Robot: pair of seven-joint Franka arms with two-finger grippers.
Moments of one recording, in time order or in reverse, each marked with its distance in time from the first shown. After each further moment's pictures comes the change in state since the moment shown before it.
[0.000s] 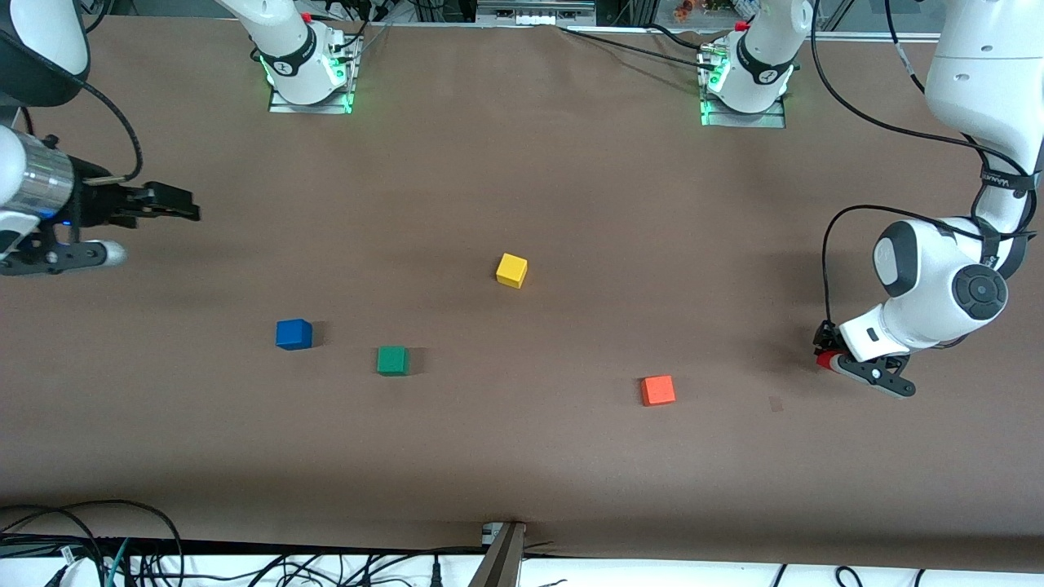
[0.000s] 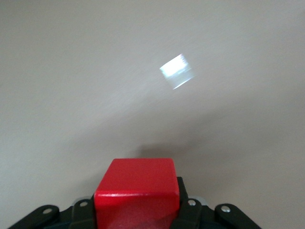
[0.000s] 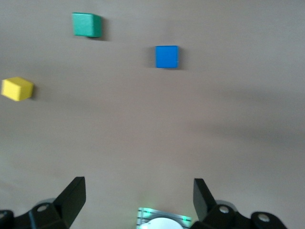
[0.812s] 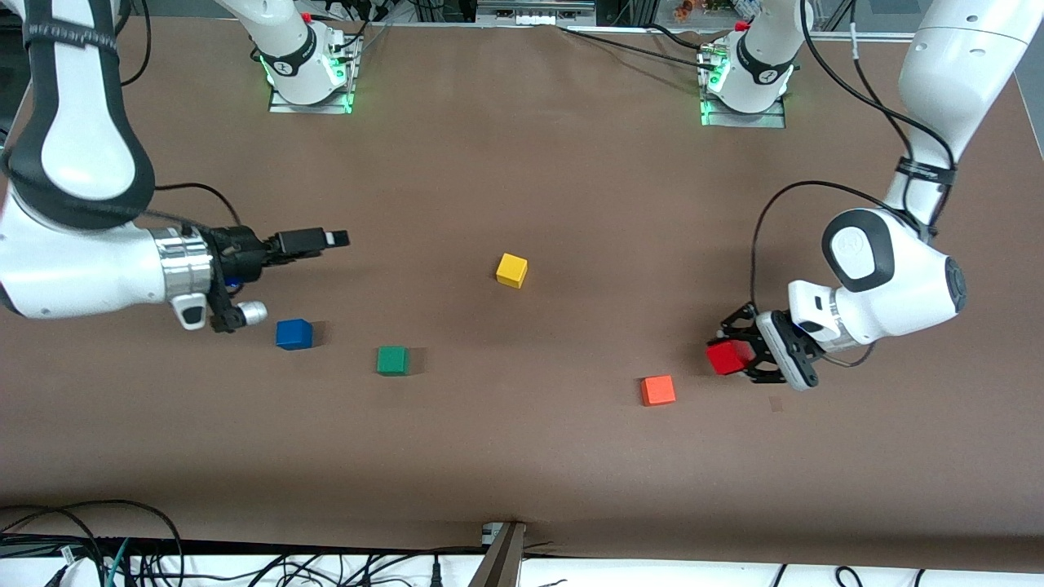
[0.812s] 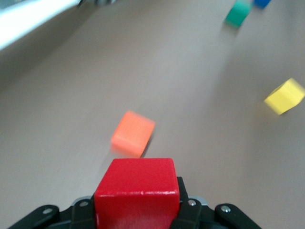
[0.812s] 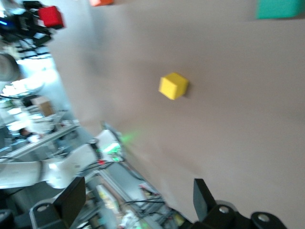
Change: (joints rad) left arm 0.081 -0.002 -0.318 0.016 -0.692 -0.008 0.870; right arm 0.026 0.250 0.024 0.000 0.723 0.025 -0.002
